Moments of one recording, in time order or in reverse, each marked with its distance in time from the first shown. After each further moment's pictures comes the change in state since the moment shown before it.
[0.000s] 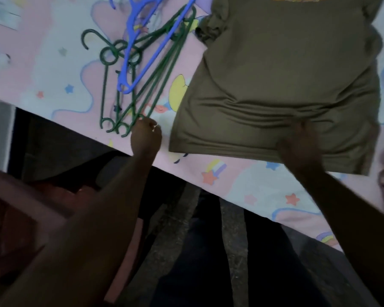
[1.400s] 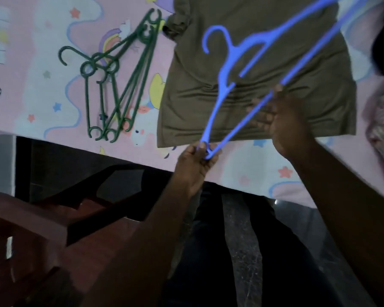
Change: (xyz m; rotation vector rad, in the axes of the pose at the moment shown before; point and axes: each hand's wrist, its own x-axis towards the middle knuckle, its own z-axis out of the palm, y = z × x) left_hand -0.147 0.071 0.042 -1.313 -0.637 -0.492; right_hand -0.019 -0.053 -0.040 1.530 -0.189 0.508
